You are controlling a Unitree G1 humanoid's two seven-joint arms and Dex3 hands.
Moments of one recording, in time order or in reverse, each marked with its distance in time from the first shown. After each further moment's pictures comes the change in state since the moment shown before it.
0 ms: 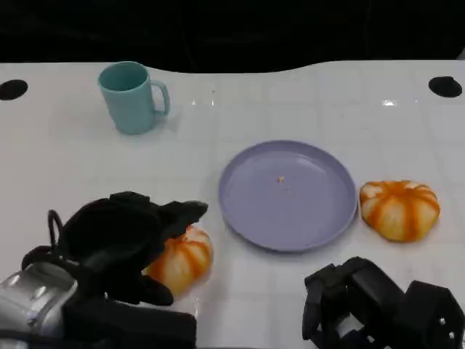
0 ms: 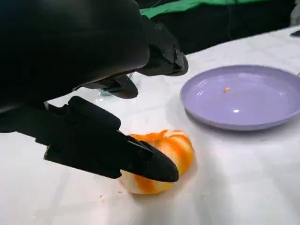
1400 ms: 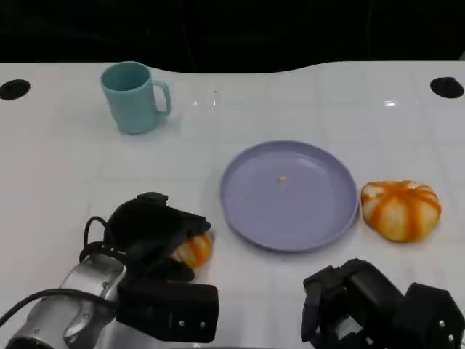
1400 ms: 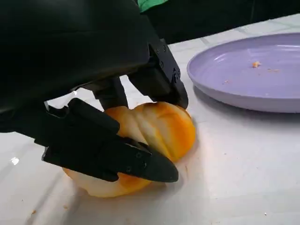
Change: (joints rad) left arm -0.339 -0.128 -0.261 0.869 -0.018 -0.128 0.617; right arm 0.008 0.000 0.010 -0.007 0.004 0.001 -0.007
